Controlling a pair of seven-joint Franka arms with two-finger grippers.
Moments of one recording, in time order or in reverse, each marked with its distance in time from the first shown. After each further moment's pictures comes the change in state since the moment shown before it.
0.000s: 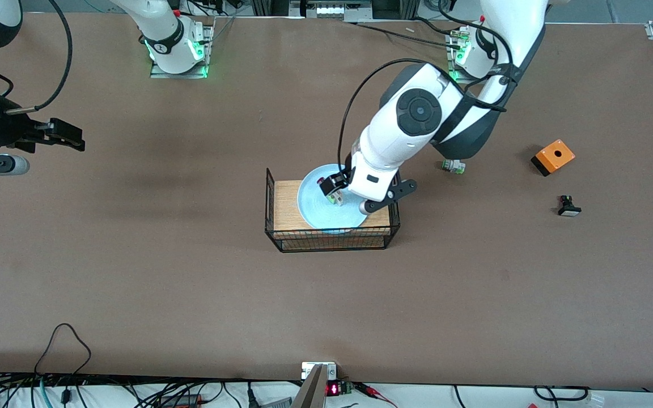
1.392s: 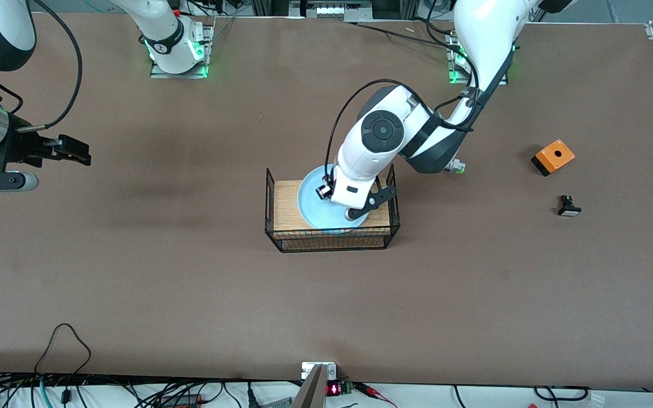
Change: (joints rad) left arm -0.051 0.083 0.014 0.041 0.081 -0.029 -0.088; right arm 0.000 0.043 0.000 0.000 0.000 0.059 0.000
